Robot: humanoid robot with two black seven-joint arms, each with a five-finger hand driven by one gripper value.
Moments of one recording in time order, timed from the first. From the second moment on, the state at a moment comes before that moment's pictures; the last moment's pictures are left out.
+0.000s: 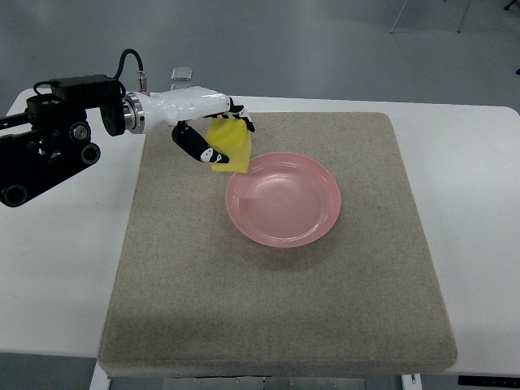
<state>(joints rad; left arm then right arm) -1.05 0.56 -0.37 -1.22 1.52 -0.21 -0.23 0.01 0.00 -0.10 0.15 -0.06 -0.08 0.01</state>
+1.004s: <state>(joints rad) -1.06 0.46 -0.33 -1.20 1.48 -0.22 -0.23 0.01 0.00 -0.10 0.15 -0.06 -0.08 0.01</state>
